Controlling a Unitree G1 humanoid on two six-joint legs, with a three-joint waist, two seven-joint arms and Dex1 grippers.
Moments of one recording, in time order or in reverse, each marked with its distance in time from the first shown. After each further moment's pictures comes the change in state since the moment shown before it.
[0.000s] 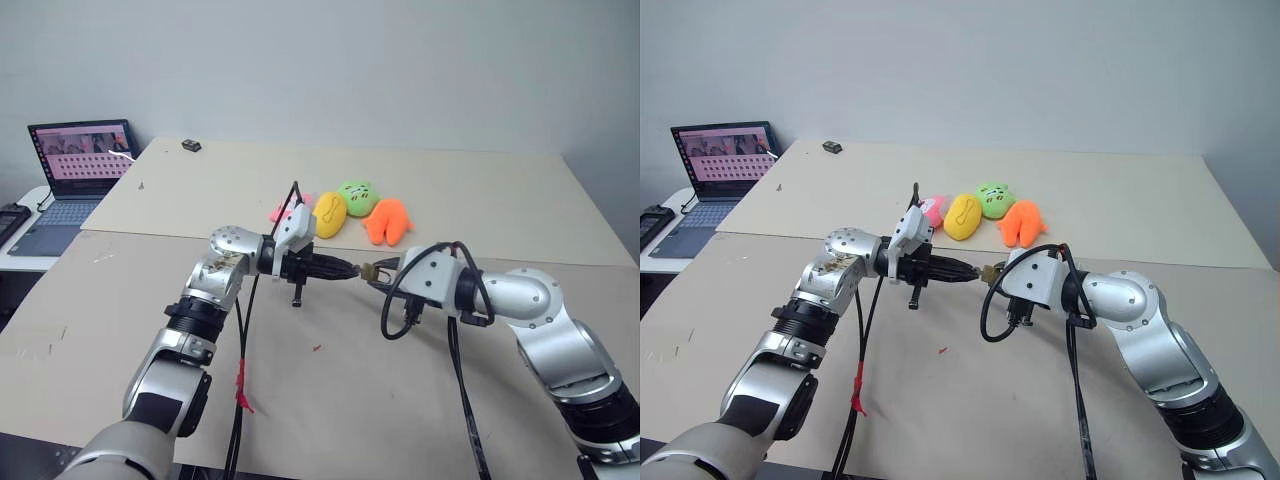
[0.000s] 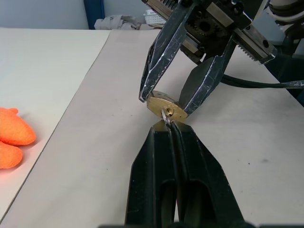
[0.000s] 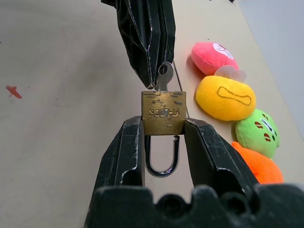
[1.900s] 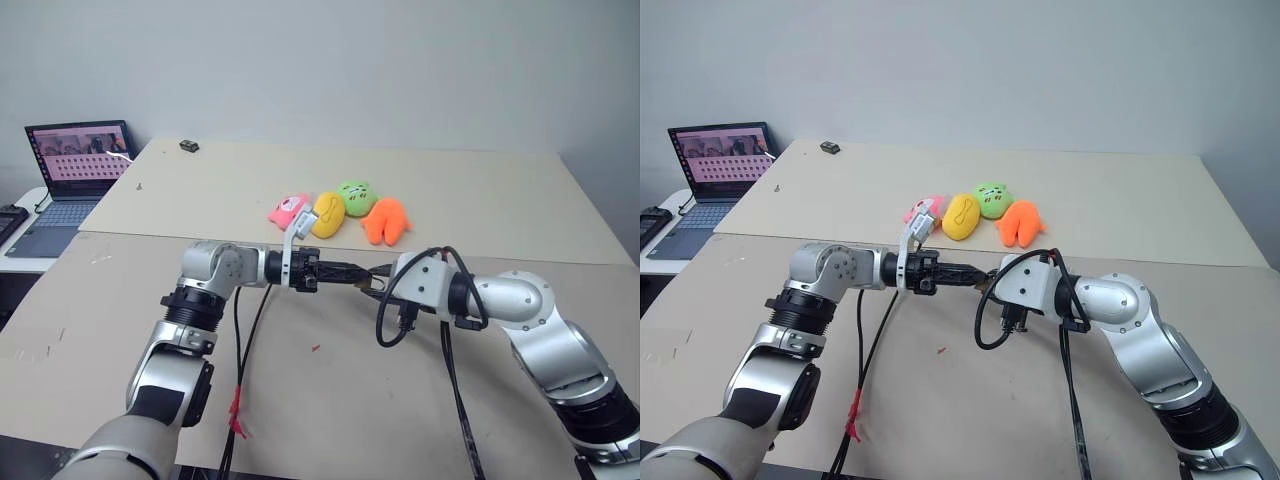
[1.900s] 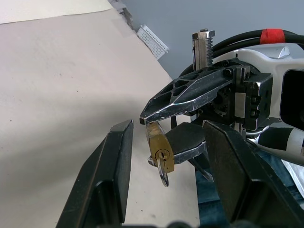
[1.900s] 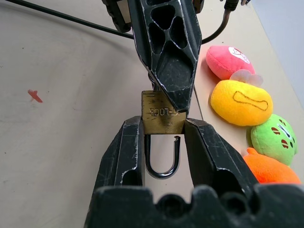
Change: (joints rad) left arm -0.046 0.003 0.057 -0.084 -0.386 0.903 0.275; right arm -0.008 0.006 0.036 -0.014 0.010 0.009 0.009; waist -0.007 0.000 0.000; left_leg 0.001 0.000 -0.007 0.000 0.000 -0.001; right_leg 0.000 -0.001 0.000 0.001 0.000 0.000
